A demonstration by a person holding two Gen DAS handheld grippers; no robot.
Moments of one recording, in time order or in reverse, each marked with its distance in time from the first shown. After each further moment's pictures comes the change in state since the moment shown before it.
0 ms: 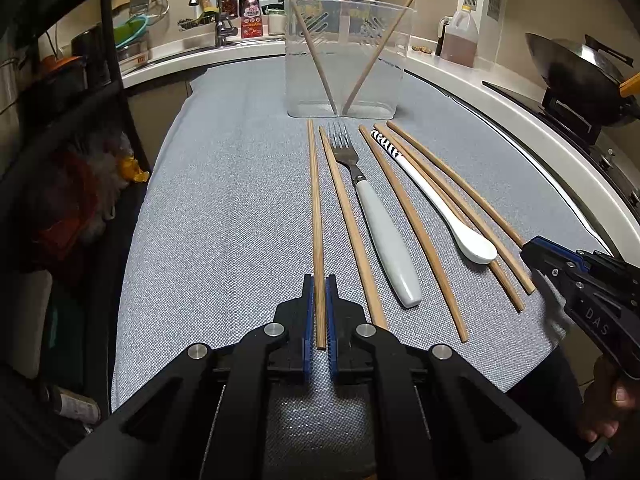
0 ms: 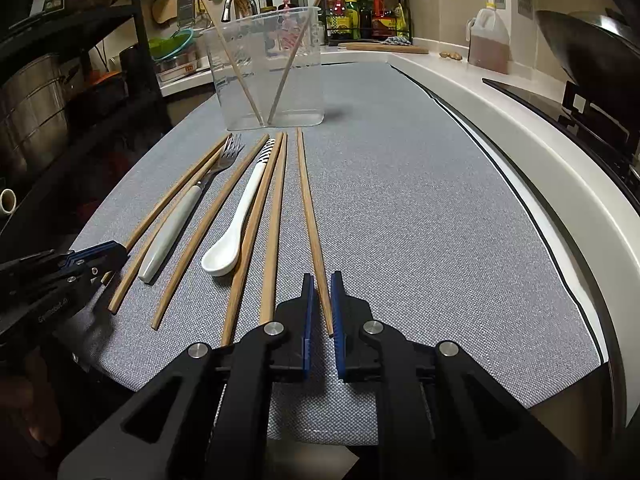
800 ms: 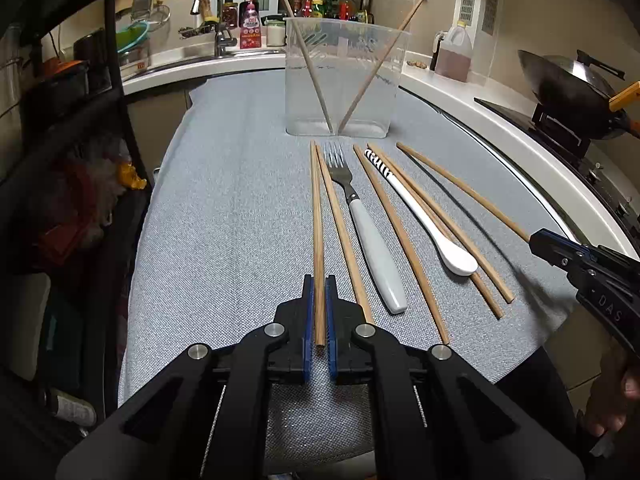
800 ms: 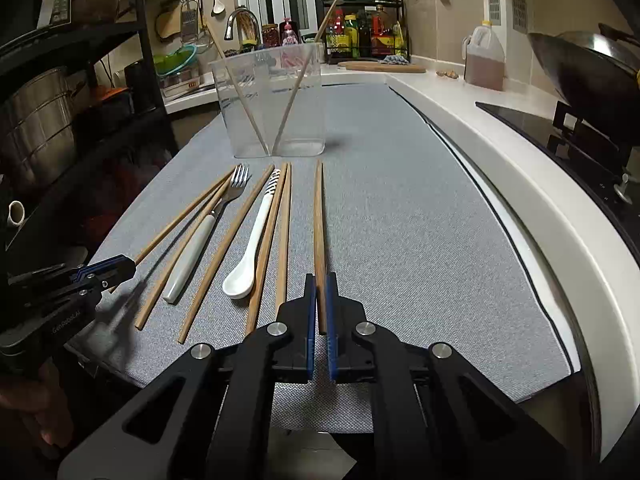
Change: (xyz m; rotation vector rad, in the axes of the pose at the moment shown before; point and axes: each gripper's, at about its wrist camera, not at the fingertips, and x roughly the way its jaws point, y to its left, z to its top) left arm -0.018 0.002 0.002 -0.016 -0.050 -0.031; right arm -0.030 0.001 0.014 0.000 -0.060 0.000
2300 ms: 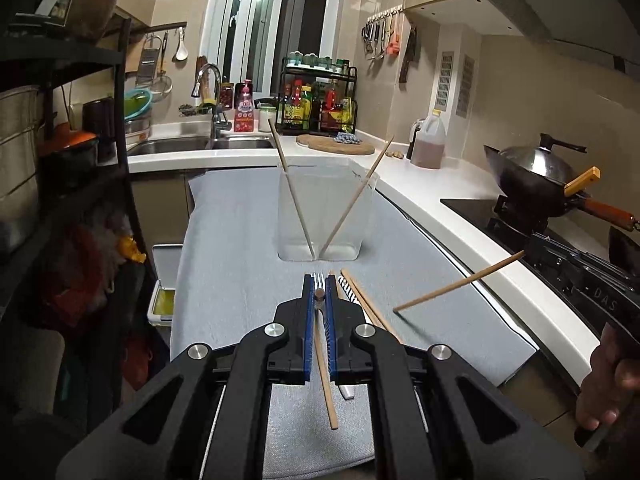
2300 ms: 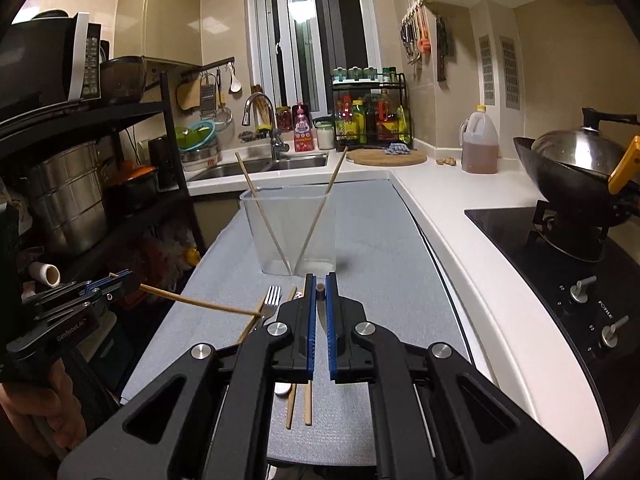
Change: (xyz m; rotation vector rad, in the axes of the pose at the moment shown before) left arm -0.099 -0.001 0.064 -0.011 -0.270 -0.061; right arm -0.103 0.002 0.077 -0.004 -0.261 0.043
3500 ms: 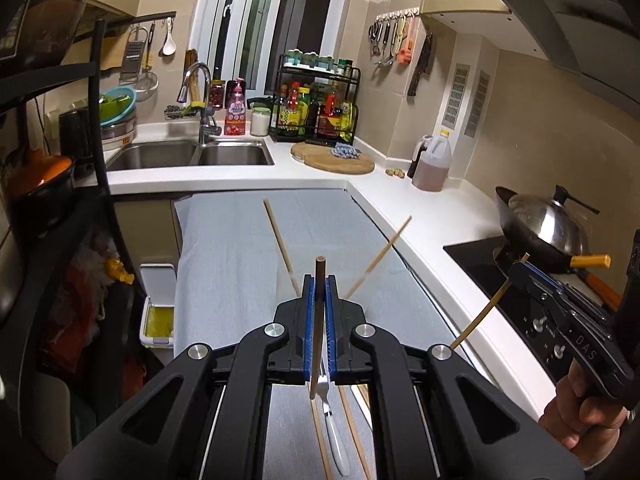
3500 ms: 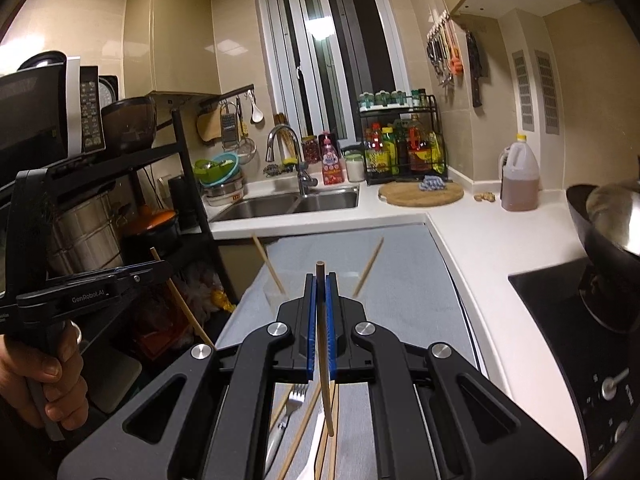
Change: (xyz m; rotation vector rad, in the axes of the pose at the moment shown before) left arm 0.049 0.028 0.146 -0.042 0.075 -0.056; right arm 0.060 0.001 0.118 0.022 -0.067 0.131
